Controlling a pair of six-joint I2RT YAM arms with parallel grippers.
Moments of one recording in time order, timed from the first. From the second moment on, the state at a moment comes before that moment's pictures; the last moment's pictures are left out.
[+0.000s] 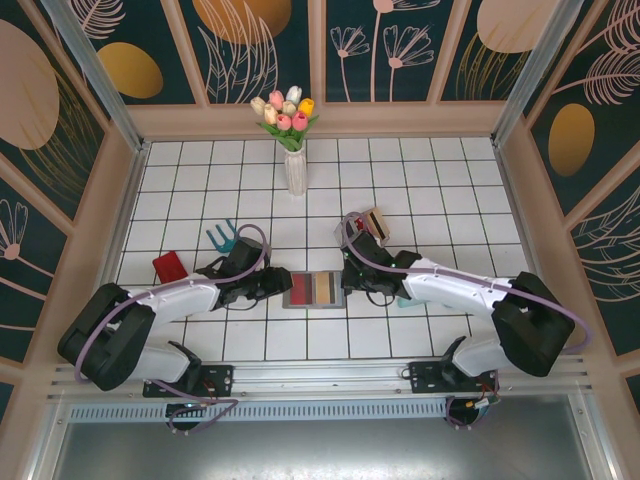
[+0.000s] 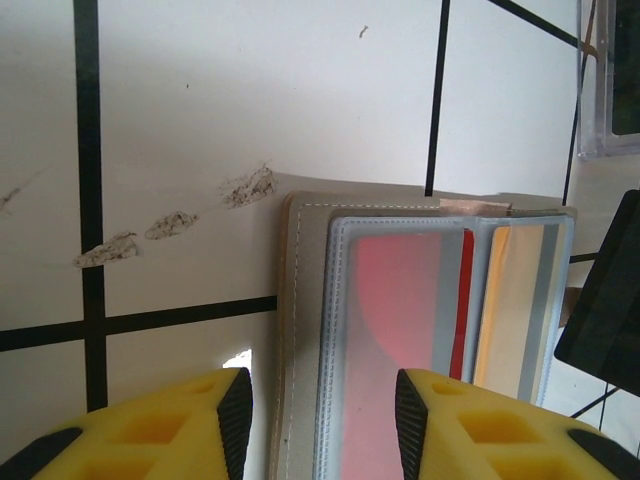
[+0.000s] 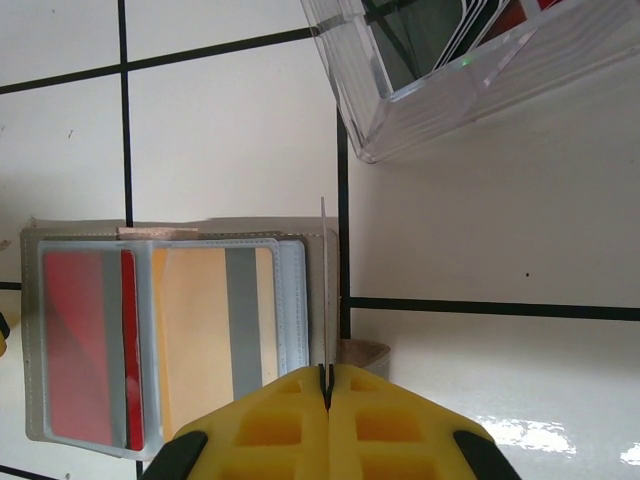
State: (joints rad) left arm -0.60 1.38 0.50 -0.06 0.29 -0.87; right arm 0.87 1.39 0.77 -0.41 0.10 0.86
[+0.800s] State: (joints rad) left arm -0.60 1.42 0.50 -0.02 0.31 -0.87; right arm 0.87 1.43 0.77 -0.36 0.09 0.87
